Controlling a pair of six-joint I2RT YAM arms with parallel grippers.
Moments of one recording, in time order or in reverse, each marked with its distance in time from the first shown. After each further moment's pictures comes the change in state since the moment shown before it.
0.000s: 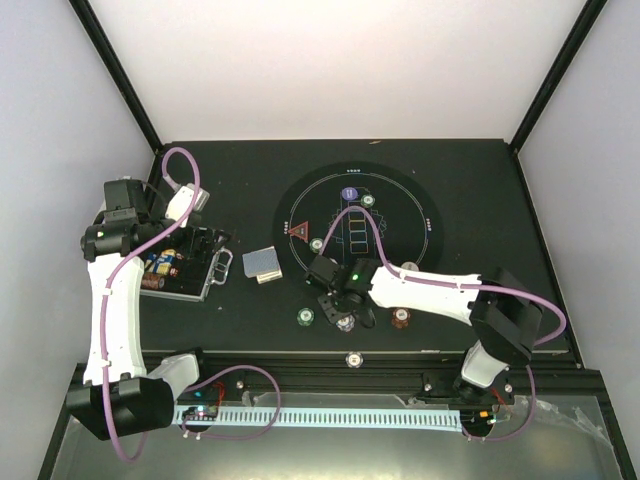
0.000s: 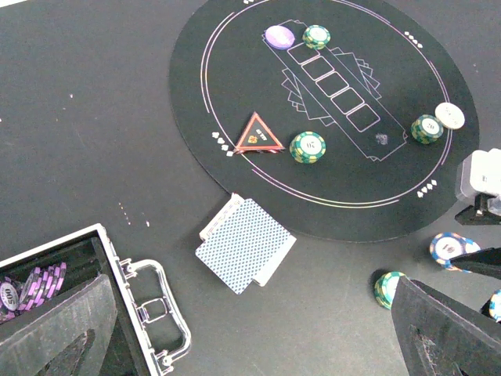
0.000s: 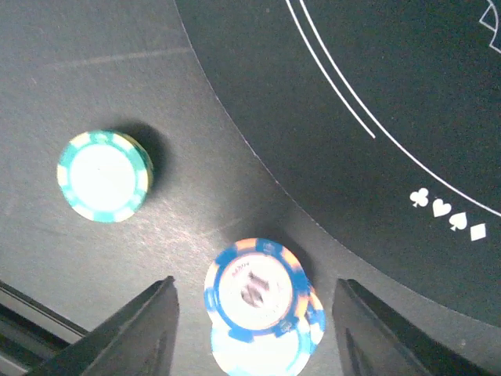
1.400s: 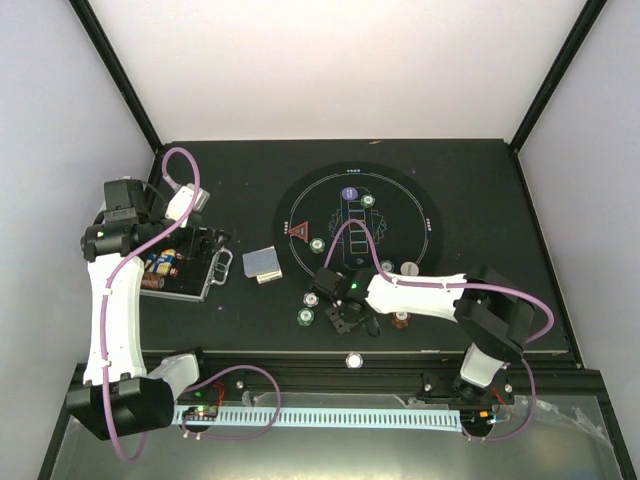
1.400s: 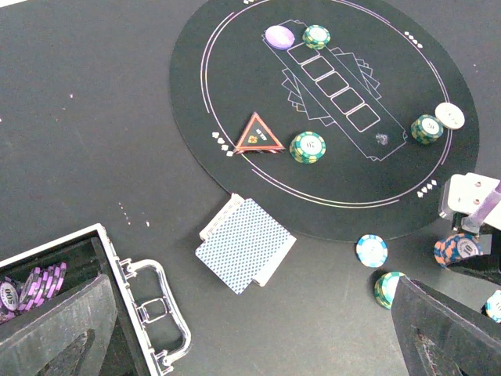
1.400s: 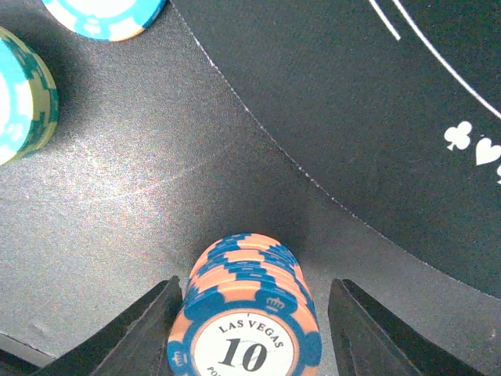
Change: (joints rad) left arm 0.000 0.000 0.000 0.000 0.000 0.000; right arm 0.003 0.045 -0.110 0.034 -0.016 -0.015
